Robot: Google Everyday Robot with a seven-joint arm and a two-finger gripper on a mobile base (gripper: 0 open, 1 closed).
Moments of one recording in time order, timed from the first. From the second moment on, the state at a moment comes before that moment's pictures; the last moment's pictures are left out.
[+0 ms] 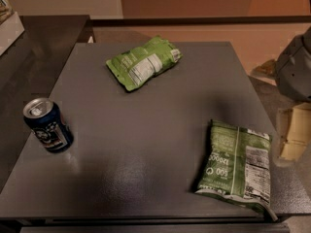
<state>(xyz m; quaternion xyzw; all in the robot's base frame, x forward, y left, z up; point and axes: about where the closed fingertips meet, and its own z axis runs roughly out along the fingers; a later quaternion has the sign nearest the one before) 0.401 -0.208 0.933 -0.67 0.74 0.00 0.12</state>
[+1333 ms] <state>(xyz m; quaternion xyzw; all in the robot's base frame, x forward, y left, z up) 0.363 -0.181 0.850 -0.78 0.62 0.04 0.07</state>
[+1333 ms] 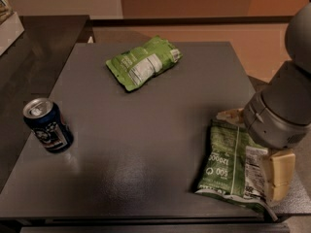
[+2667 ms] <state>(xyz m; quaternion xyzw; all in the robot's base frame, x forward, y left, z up) 0.354 -0.179 0.845 -0.82 0.57 0.05 0.05</state>
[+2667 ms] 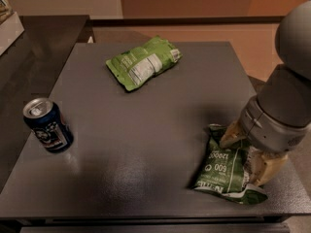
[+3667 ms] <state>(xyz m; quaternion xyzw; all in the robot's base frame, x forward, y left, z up) 0.400 -0.160 0.903 -0.77 0.63 -0.01 0.12</state>
